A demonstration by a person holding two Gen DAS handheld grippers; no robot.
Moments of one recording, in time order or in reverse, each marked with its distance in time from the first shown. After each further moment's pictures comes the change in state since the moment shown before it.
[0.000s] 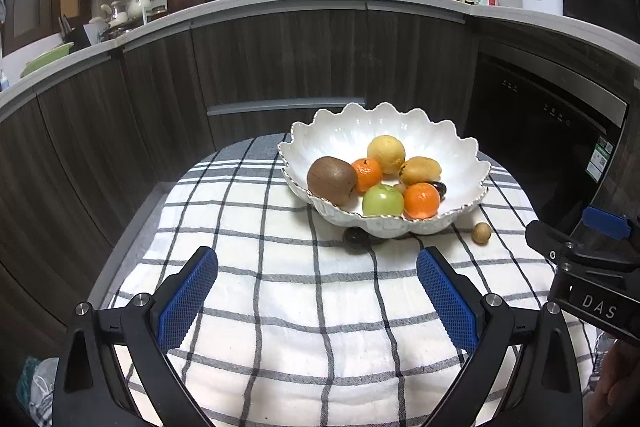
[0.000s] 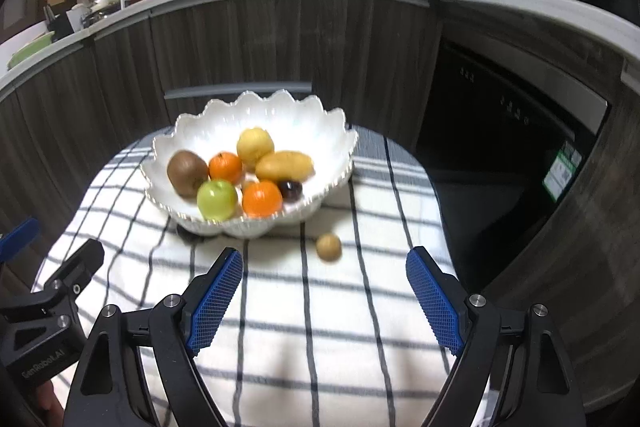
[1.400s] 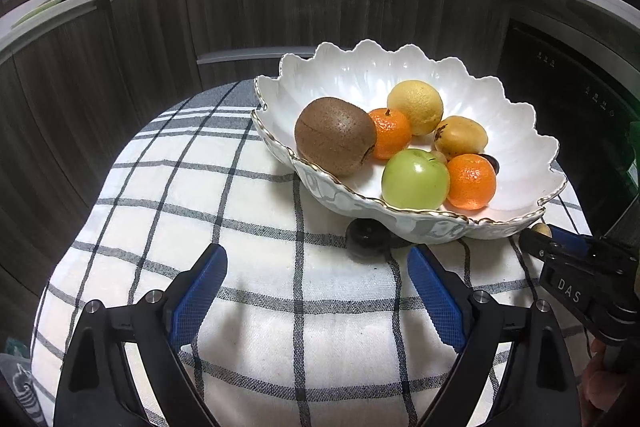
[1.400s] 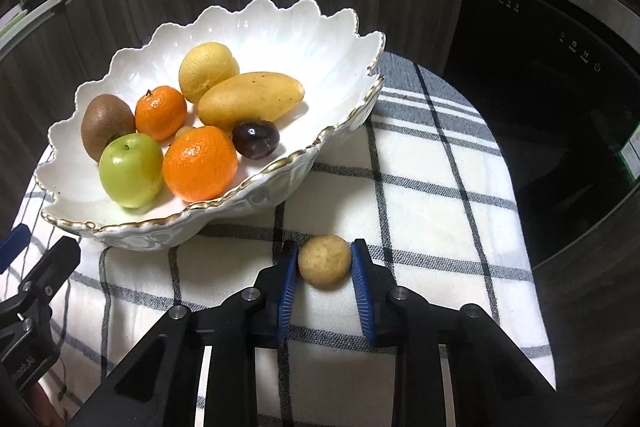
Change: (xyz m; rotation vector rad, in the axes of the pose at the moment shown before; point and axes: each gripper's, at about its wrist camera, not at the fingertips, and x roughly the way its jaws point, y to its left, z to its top) left arm 0.117 -0.004 -0.006 -0.069 0.154 -0.001; right arm 0.145 -0.004 0.006 0.005 0.207 0.035
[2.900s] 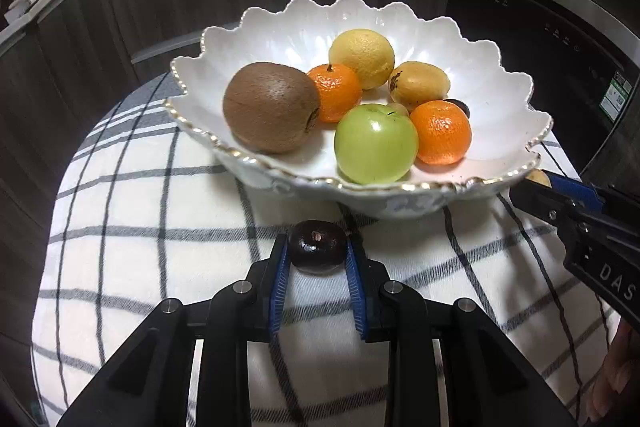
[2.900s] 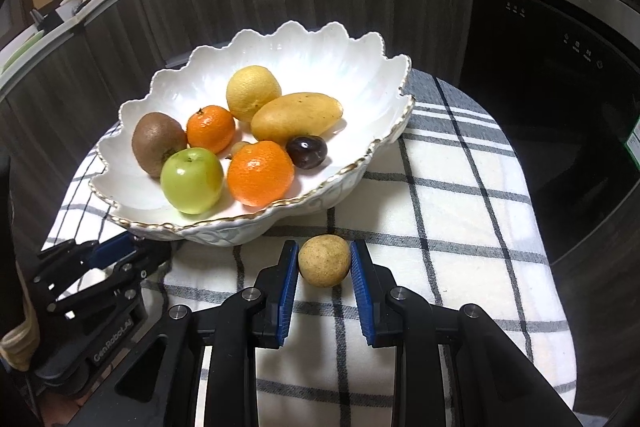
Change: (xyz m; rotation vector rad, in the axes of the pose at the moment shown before) left arm 0.028 -0.014 0.002 0.193 0.122 -0.144; right arm -0.029 0.016 -0.008 0.037 -0.055 0.087
